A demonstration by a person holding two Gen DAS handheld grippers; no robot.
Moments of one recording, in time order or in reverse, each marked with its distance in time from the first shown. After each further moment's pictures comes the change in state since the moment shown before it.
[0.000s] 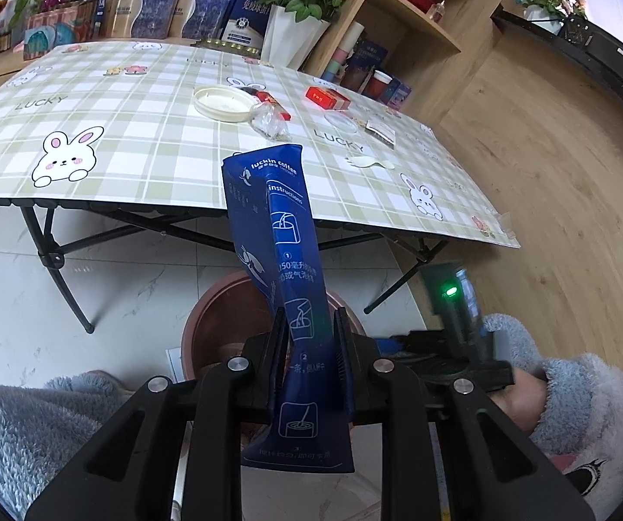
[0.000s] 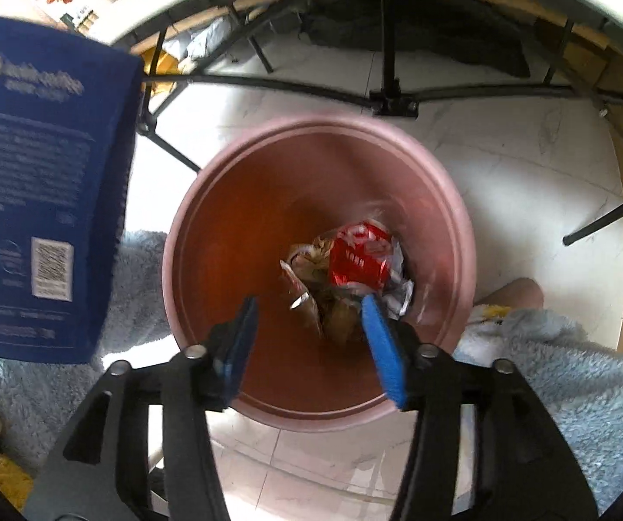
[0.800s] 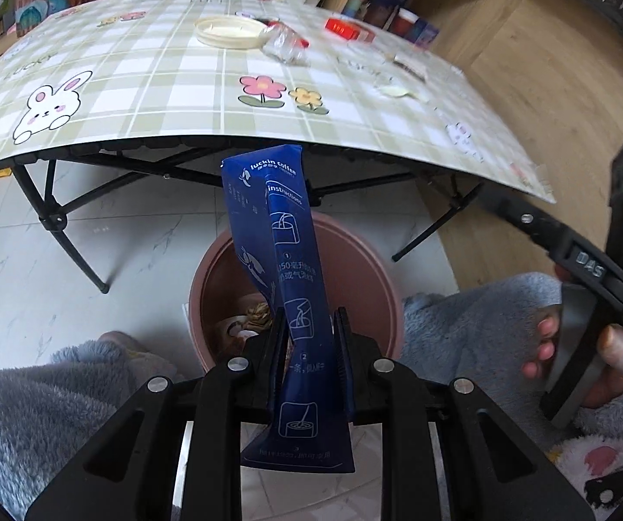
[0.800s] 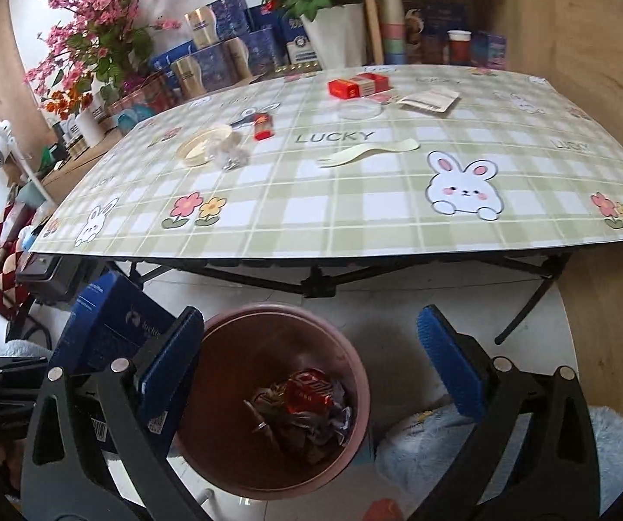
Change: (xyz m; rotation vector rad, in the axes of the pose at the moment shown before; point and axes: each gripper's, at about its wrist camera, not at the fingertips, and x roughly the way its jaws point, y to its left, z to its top) left arm 0.048 -0.002 -0.010 0.014 0.206 0.104; right arm -0.122 -0.017 0.003 0.050 -0.504 -0.142
